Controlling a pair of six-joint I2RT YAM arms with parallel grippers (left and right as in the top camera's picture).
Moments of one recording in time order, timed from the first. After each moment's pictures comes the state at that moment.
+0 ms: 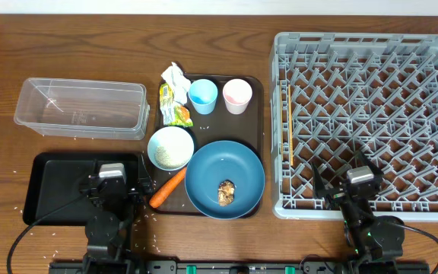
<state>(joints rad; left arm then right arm) -0.09 0.01 0.07 -0.21 -0.19 -0.01 0.09 0.01 0.01 -0.06 -0.14 -0.11</state>
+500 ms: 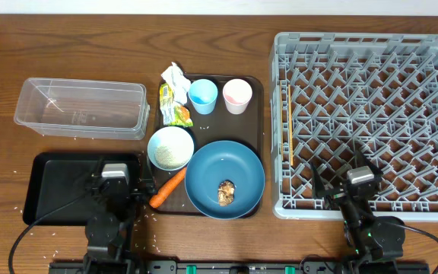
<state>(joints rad) -0.09 0.01 0.06 -0.15 -0.08 -0.05 0.09 0.01 0.01 -0.04 -0.18 -0.08</state>
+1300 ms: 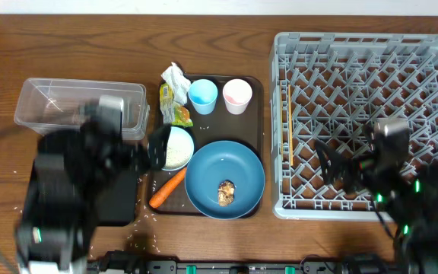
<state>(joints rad) -0.09 0.86 1.13 -0.82 0.32 -0.10 0.09 0.66 0.91 -0.64 -0.33 0.10</state>
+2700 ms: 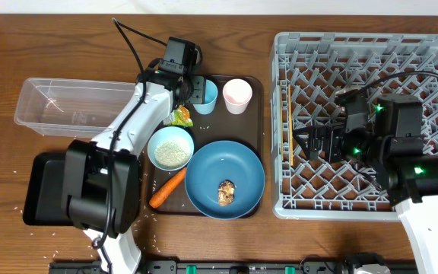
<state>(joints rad) -0.28 1.92 1.42 -0.56 0.01 -0.19 0.09 1.10 1.03 -0.80 -0.46 0.10</state>
